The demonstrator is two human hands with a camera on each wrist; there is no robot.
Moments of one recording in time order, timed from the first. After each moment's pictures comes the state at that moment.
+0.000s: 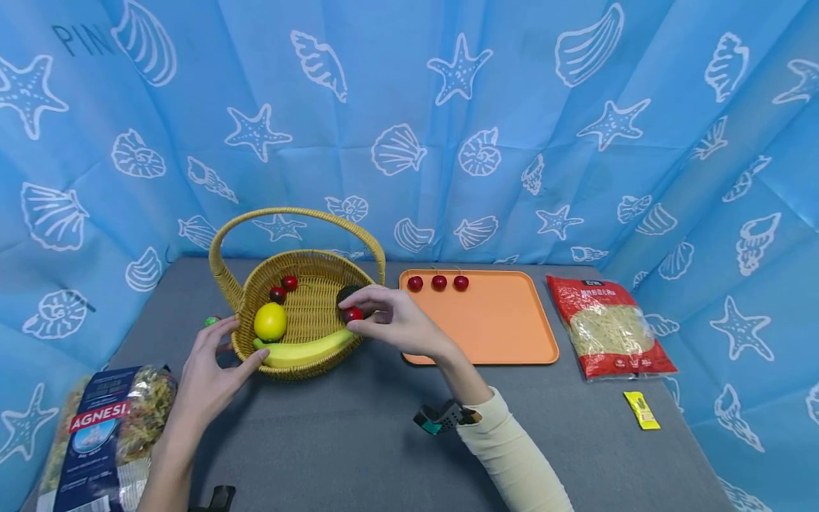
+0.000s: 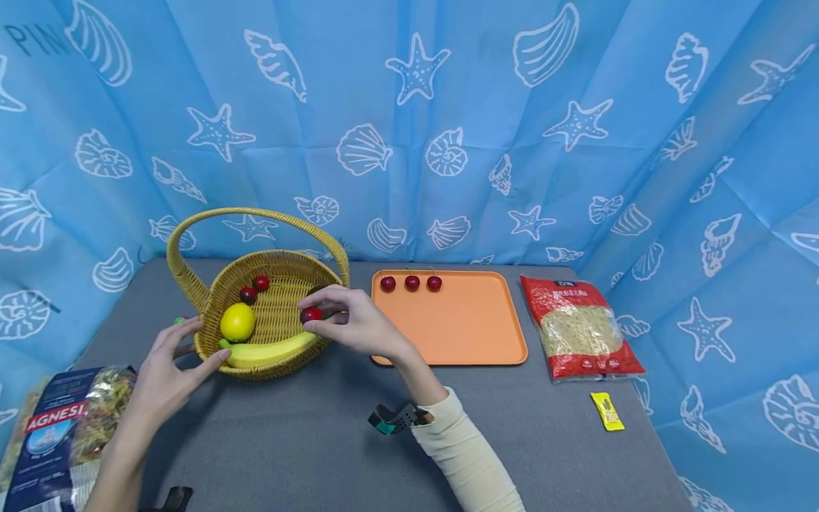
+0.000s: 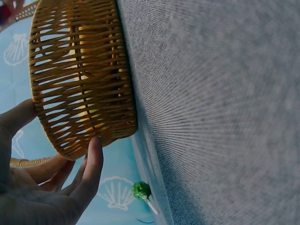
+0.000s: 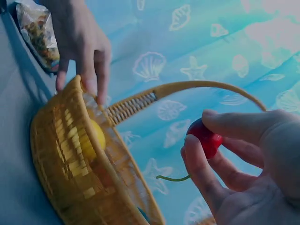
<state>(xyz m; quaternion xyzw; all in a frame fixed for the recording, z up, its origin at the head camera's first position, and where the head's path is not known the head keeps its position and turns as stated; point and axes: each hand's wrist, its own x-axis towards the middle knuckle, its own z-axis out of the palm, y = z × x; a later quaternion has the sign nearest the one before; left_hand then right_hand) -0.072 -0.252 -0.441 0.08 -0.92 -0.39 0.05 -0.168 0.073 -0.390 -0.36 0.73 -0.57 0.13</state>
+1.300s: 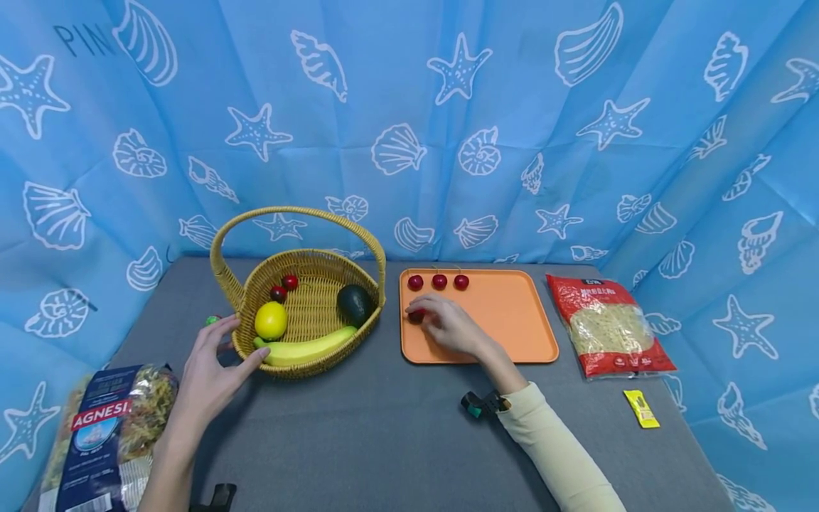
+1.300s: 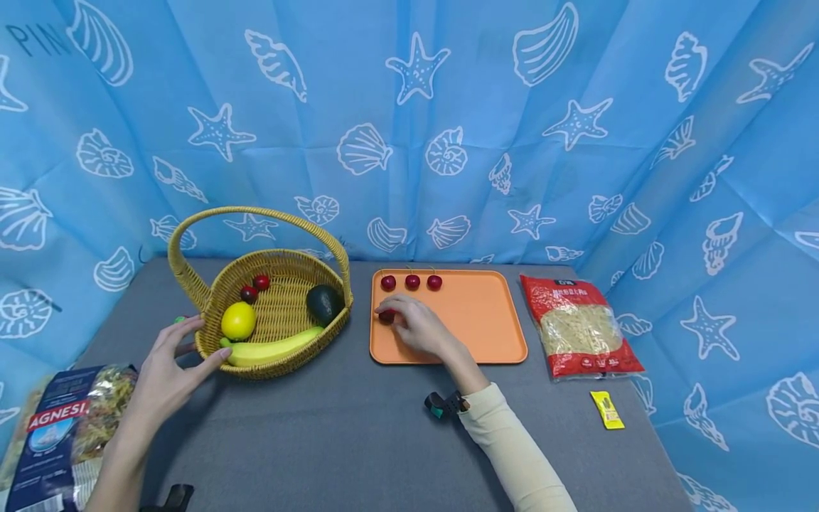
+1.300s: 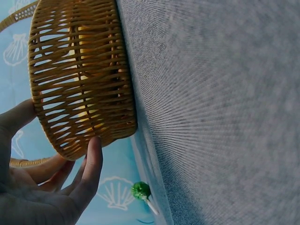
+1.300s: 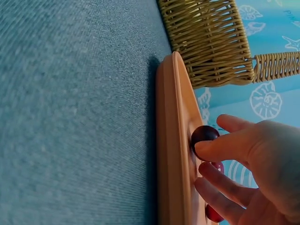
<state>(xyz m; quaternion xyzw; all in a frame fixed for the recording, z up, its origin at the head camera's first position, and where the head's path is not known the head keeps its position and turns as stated) -0.071 -0.252 -0.442 0.08 -0.92 -0.38 0.06 -0.208 0.162 -0.469 -0.35 0.88 -0.32 0.03</state>
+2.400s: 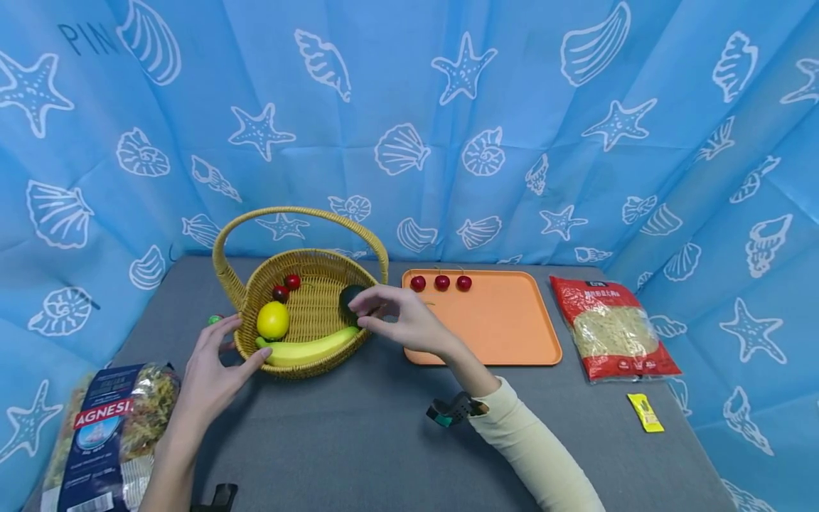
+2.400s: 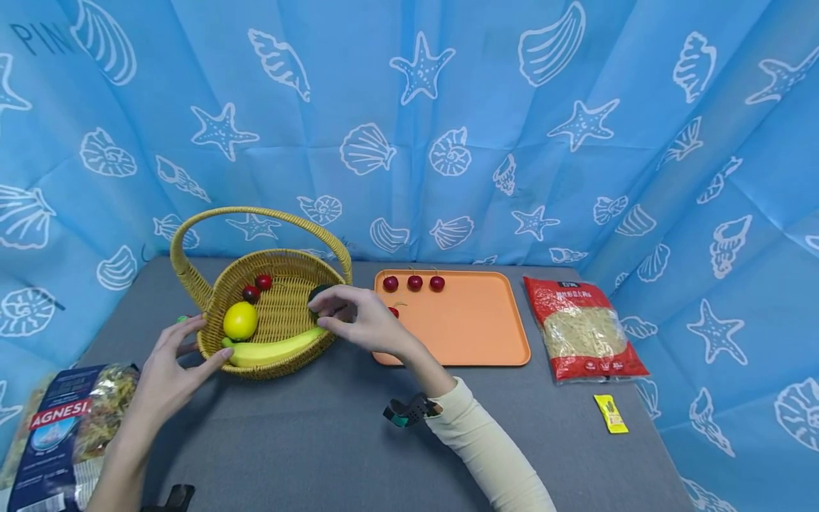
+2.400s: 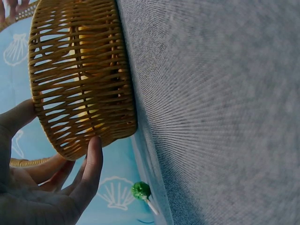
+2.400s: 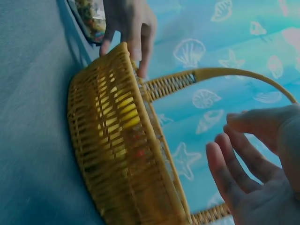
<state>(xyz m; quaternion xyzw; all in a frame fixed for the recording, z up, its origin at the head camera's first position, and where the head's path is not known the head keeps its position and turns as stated) -0.071 -0.252 -0.440 0.08 -0.92 -0.39 0.05 -0.182 0.079 -0.404 -0.39 0.74 -0.54 0.09</state>
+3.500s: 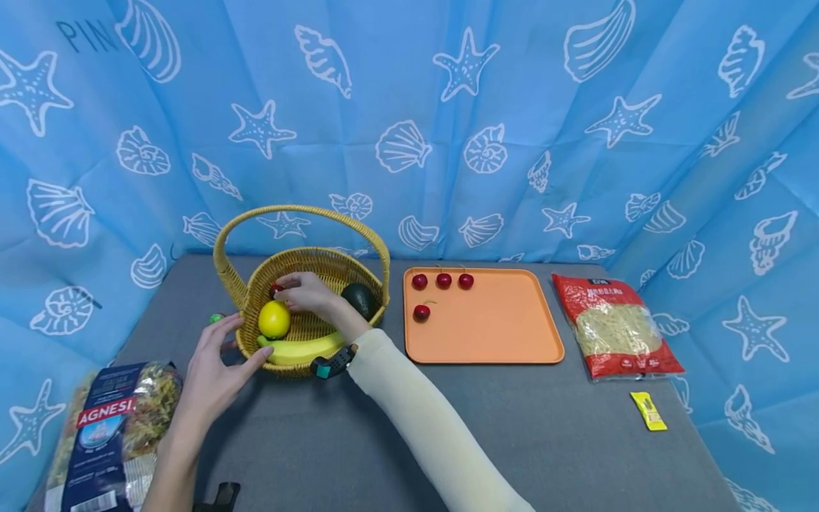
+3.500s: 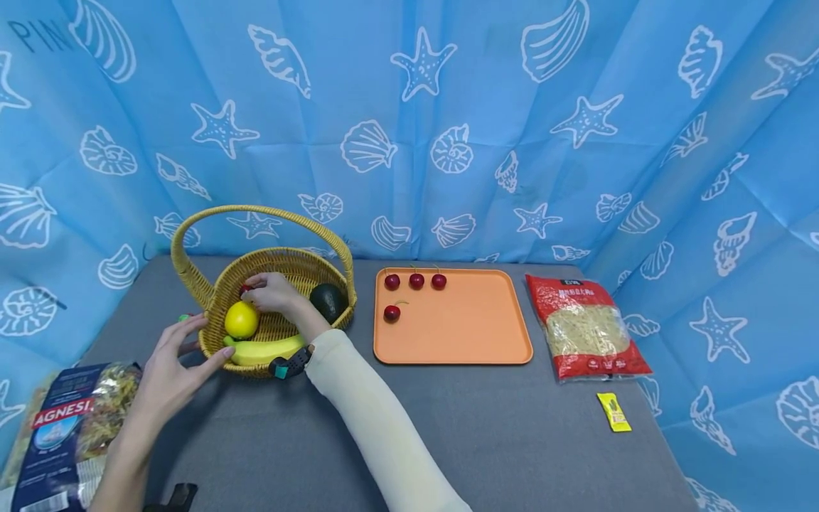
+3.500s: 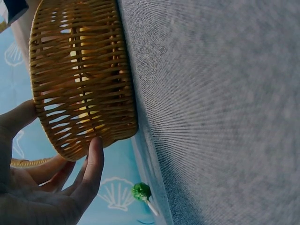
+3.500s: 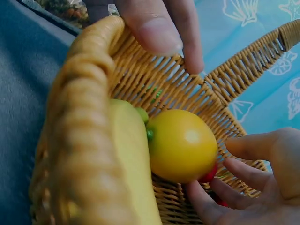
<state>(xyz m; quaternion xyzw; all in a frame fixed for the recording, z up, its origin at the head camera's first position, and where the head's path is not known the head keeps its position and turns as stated) -0.071 -0.251 -0.441 0.07 -0.92 -0.38 0.07 -0.234 -0.094 -0.432 -0.13 0.73 -0.59 0.32</state>
